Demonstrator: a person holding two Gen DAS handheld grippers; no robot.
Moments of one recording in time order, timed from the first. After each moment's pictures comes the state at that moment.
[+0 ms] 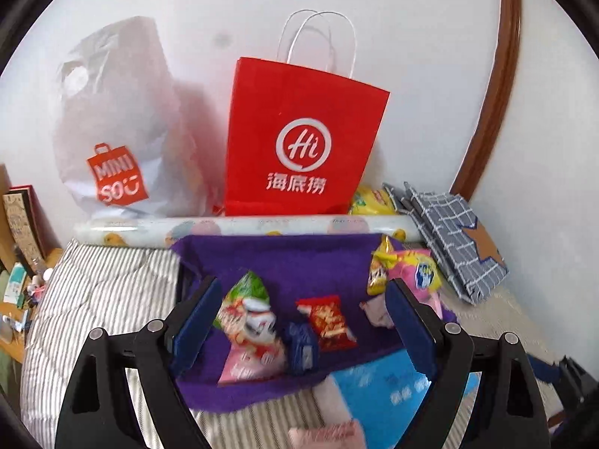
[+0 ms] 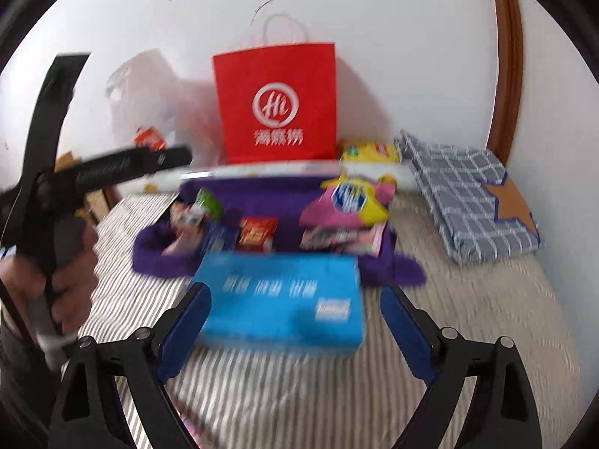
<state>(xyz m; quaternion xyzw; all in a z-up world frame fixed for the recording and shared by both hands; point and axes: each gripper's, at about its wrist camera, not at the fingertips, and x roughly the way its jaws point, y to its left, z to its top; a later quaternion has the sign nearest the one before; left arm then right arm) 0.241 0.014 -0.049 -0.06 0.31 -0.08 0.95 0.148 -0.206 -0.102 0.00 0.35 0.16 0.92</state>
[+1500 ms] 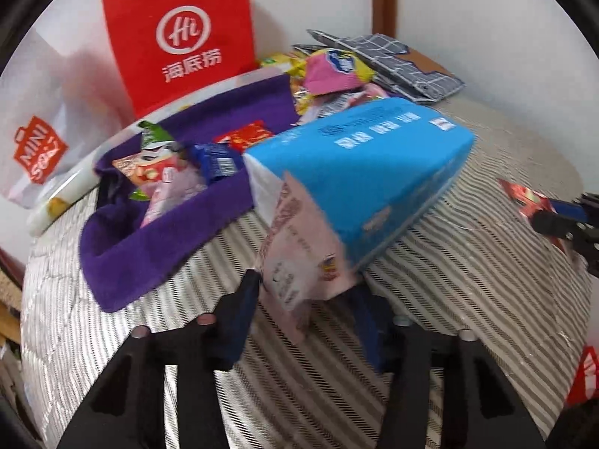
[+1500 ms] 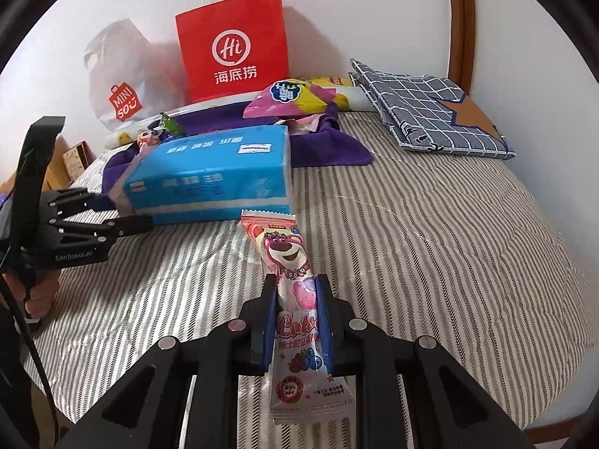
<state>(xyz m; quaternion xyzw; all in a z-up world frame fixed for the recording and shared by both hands) 0.175 -0.042 -0.155 0.14 0.42 -0.21 0.87 0.104 -0.274 -0.162 0.02 0.40 0.12 0.91</state>
